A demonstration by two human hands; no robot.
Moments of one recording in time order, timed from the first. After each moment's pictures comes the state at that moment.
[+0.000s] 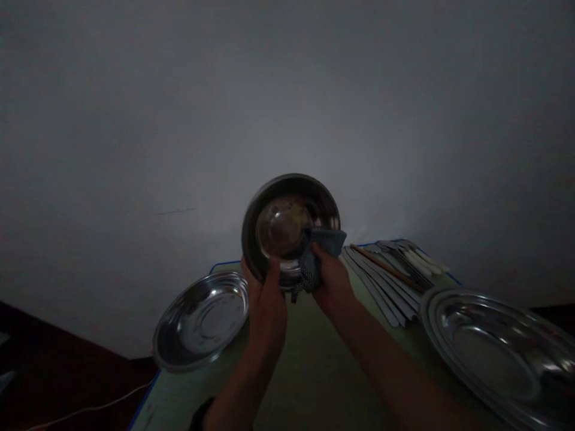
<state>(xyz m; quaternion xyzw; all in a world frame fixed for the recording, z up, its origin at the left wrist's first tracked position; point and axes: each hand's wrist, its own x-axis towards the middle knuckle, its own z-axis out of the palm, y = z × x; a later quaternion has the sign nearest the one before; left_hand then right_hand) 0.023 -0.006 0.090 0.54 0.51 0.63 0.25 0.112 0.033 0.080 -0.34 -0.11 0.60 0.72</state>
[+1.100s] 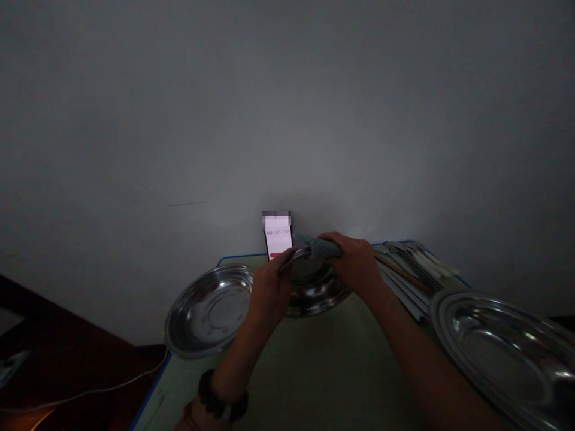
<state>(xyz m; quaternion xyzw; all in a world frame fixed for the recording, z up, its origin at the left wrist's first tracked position) -0.012 0.015 0.075 0.75 0.49 0.42 0.12 0.169 0.027 0.084 -0.49 -0.74 0.01 0.45</state>
